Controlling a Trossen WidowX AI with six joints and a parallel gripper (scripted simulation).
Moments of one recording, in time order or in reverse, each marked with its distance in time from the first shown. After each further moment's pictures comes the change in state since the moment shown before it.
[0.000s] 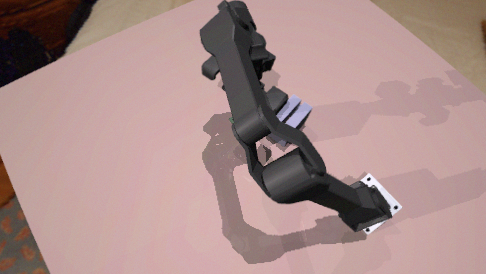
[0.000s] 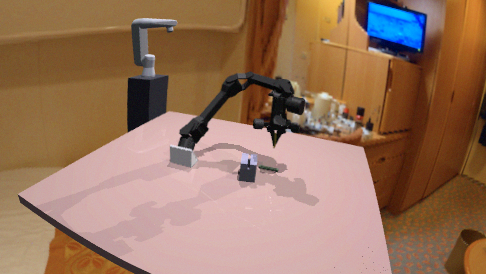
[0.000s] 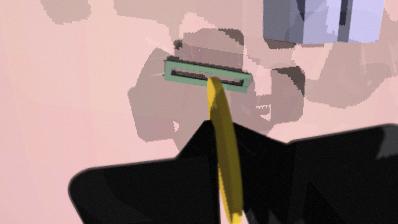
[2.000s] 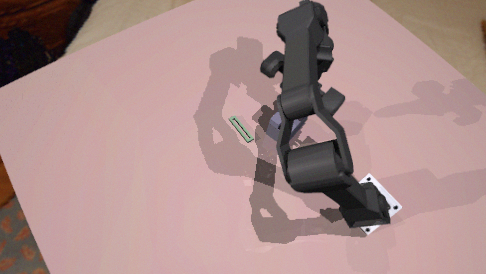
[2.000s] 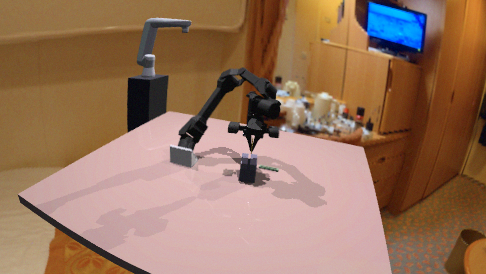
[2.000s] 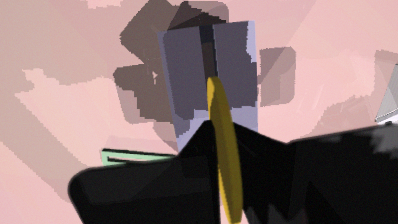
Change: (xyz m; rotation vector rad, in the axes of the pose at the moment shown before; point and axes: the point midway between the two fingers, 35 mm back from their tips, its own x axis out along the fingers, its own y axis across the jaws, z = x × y) arm -0.001 -0.094 0.083 0.057 -0.003 -0.001
